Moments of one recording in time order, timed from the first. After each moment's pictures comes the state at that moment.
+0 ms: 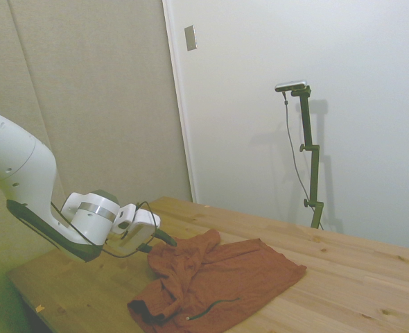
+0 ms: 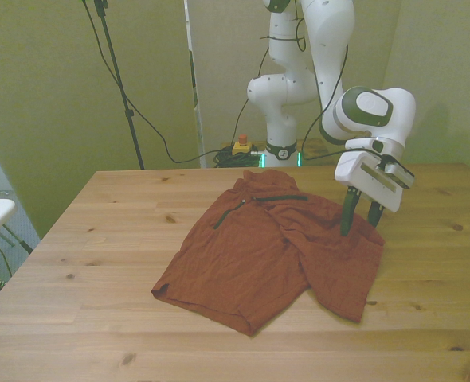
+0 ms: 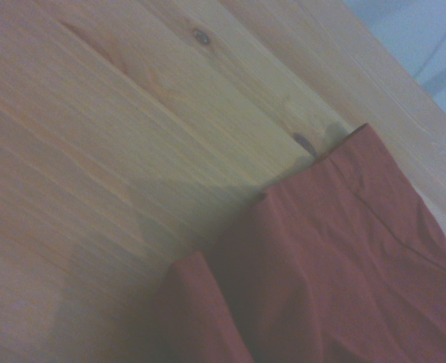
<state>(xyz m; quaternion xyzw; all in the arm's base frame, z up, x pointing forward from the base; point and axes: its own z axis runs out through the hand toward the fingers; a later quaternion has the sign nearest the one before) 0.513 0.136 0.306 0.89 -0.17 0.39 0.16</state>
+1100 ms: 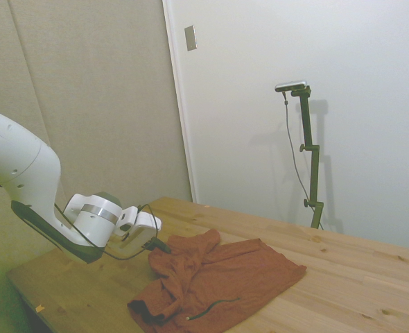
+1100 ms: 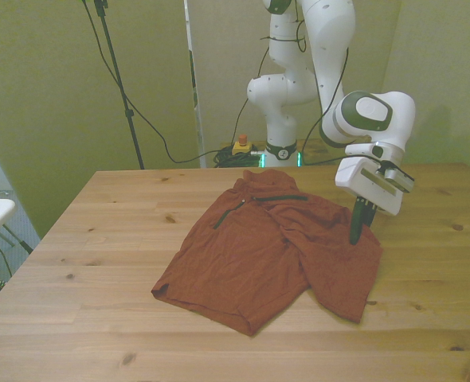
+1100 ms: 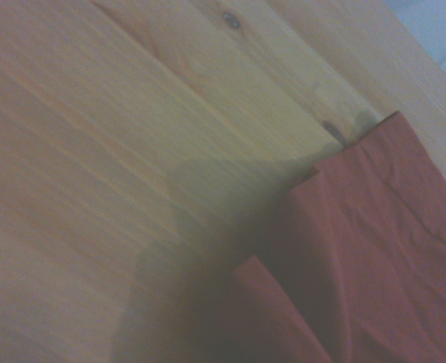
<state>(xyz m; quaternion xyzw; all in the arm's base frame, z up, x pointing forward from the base) 0.515 0.135 0.308 0.89 -0.18 0.38 0.15</state>
